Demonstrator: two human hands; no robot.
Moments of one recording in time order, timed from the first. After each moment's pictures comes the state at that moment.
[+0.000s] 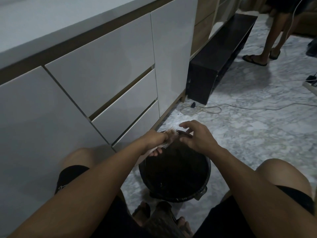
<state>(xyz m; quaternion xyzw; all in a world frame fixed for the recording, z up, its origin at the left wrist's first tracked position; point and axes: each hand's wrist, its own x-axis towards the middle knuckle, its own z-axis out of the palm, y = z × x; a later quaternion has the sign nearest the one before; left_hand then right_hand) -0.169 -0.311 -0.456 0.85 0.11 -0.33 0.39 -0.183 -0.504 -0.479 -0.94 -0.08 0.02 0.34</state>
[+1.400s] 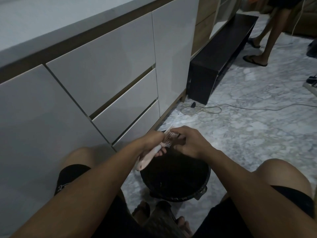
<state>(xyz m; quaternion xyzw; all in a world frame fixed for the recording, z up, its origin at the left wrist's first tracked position) -0.170 -0.309 -0.462 0.77 0.15 -0.37 0.50 -0.194 -0.485 -0.471 -0.92 -0.15 0.08 0.35</state>
